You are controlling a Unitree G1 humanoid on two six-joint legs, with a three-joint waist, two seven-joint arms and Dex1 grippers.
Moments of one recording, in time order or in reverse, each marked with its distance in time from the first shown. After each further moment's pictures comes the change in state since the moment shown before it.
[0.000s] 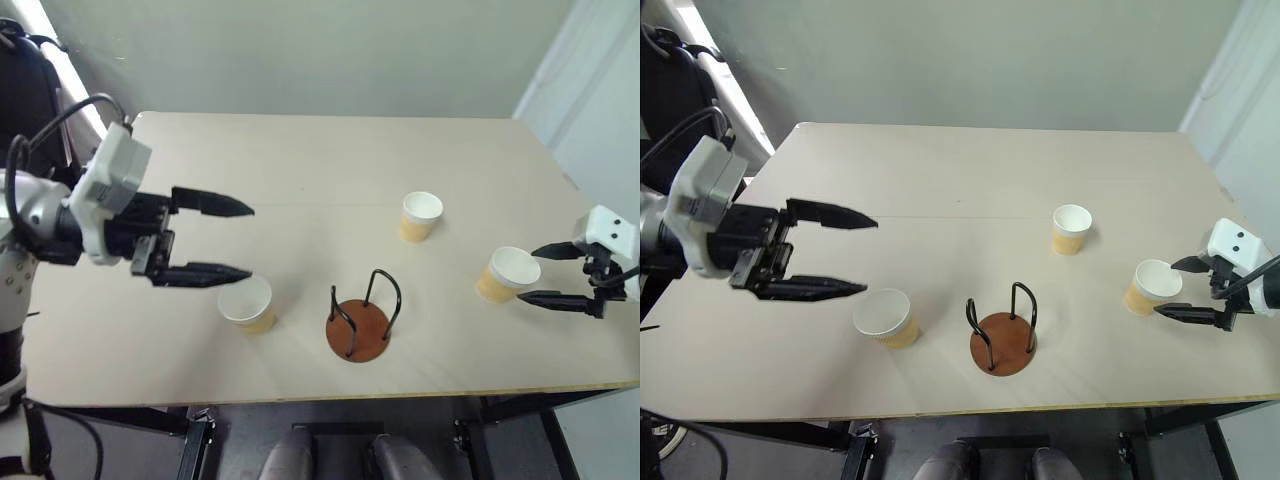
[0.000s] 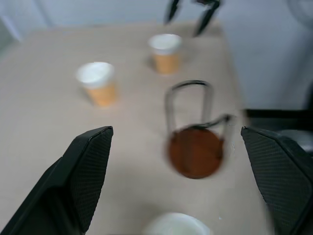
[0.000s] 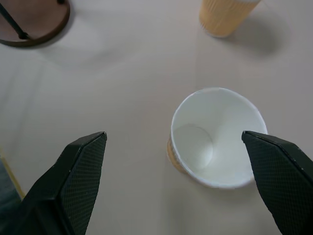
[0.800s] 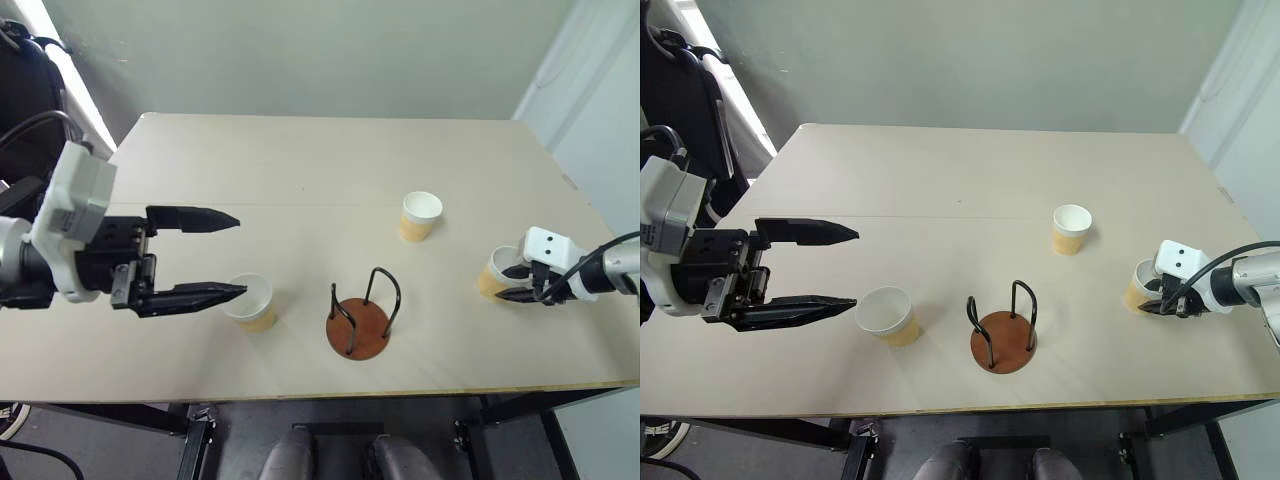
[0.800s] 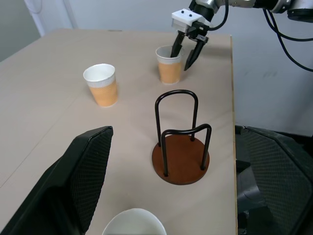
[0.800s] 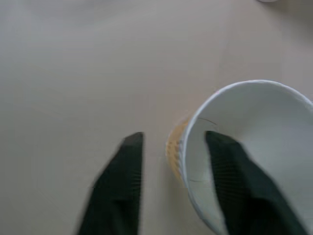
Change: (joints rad) left arm 0.217 0.027 0.220 -0.184 -0.196 0.086 0.240; right arm -0.173 0.111 0.255 0.161 -0.255 -0.137 0.020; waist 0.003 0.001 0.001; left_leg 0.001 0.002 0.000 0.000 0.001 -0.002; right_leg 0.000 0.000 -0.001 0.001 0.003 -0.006
